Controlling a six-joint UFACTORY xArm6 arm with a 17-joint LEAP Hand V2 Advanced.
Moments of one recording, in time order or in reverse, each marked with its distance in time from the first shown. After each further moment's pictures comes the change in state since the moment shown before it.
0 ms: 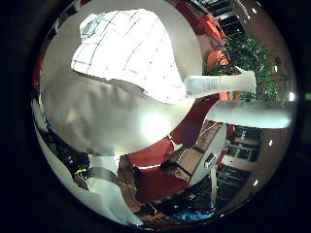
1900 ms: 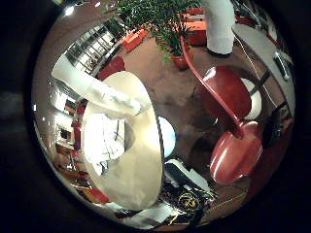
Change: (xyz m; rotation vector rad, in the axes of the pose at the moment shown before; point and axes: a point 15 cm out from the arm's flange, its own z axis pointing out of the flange) arm 0.328 0.141 0.024 0.830 -0.481 0.992
